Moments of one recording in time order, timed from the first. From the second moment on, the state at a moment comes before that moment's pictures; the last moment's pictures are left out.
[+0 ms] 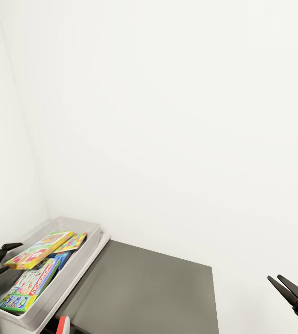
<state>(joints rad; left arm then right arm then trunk) -0.59 0.50 0.82 -0.69 0.39 1.04 -0.43 0.13 -0.23 -0.68 -1.45 -0.78 0.80 1.22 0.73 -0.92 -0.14</state>
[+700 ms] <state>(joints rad) -0.58 0.53 0.82 -0.71 0.50 1.04 -0.70 0.13 -0.23 -0.68 -1.45 -0.78 0.80 1.22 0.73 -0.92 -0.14</state>
